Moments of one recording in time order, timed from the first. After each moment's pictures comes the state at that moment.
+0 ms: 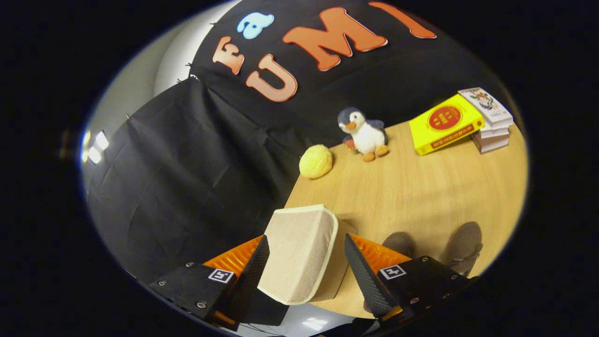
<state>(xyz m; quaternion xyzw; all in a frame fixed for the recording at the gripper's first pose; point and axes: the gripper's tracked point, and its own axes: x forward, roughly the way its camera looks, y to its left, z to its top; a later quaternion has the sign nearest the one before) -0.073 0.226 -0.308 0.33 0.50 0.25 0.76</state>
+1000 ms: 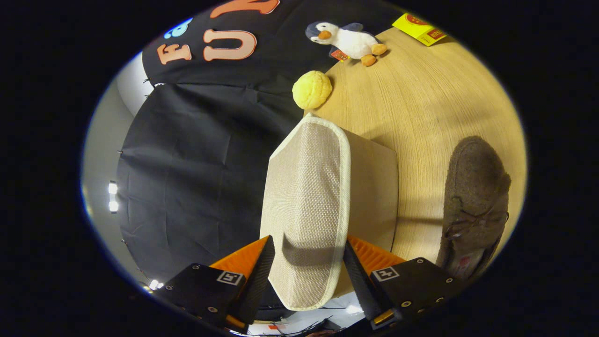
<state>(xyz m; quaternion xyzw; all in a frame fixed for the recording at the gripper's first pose) -0.136 0.320 -0.371 0.45 0.61 0.29 0.58</state>
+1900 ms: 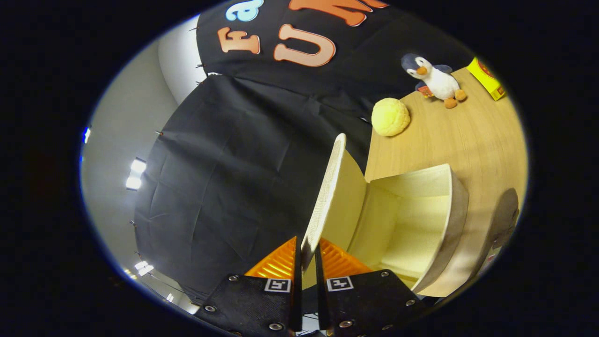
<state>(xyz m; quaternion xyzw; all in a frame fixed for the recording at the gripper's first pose) -0.082 0.385 -0.207 0.44 0.52 0.38 0.63</state>
